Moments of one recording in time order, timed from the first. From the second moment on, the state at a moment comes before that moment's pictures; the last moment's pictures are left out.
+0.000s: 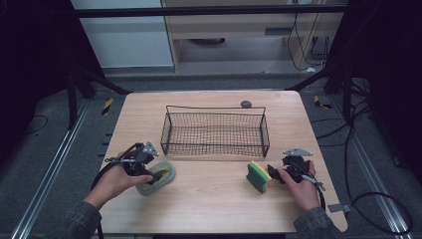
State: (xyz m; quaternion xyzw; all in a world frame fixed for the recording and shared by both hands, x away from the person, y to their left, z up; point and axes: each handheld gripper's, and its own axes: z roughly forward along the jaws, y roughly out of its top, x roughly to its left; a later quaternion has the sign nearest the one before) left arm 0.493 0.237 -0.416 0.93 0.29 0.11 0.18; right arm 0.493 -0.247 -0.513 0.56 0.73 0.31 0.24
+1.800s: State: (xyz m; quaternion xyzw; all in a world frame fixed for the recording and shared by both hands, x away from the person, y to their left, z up) left arm 0.486 0.222 -0.399 0.95 0.22 0.16 0.15; right arm 0.494 -0.247 -0.513 0.55 0.73 0.32 0.24
